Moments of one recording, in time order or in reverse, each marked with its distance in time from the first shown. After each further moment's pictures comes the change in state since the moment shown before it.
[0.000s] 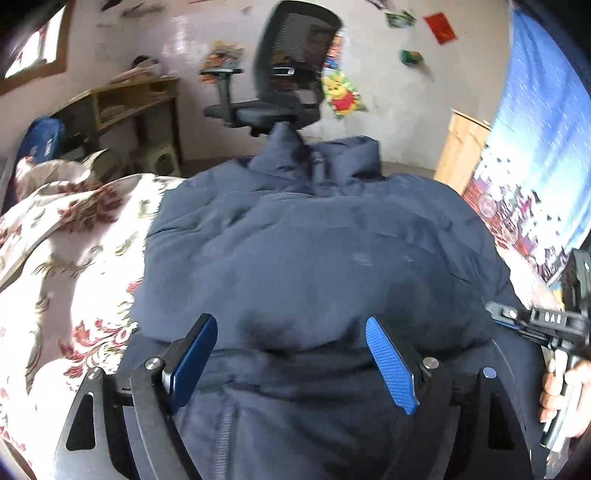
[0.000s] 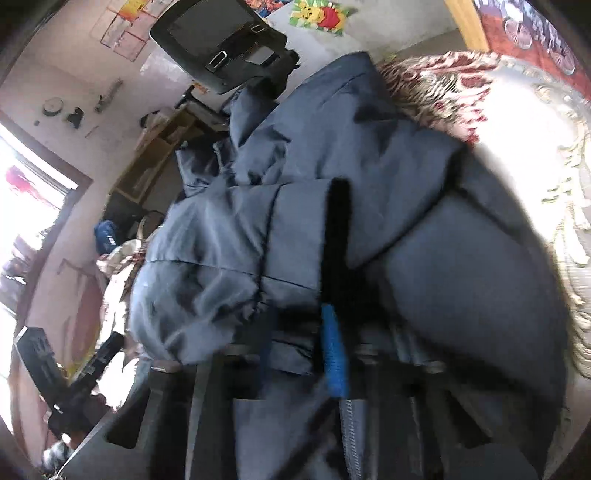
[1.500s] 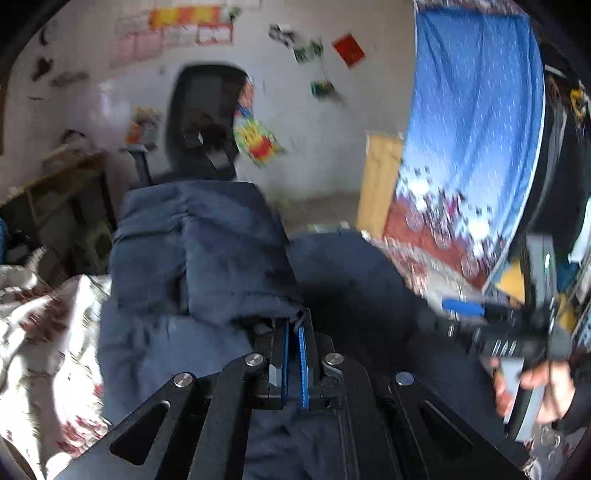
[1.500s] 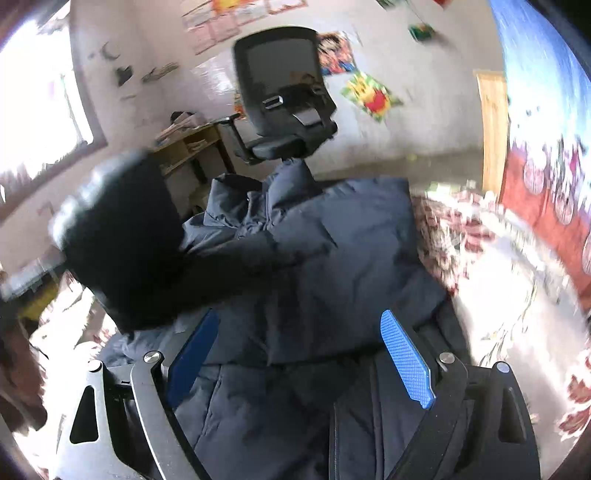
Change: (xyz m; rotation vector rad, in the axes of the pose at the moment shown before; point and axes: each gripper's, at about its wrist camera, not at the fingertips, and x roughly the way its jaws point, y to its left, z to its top) left arm -0.035 -0.086 0.050 0.241 -0.155 -0.236; right arm -0.076 0.049 0.021 -0.281 -0.197 -0.108
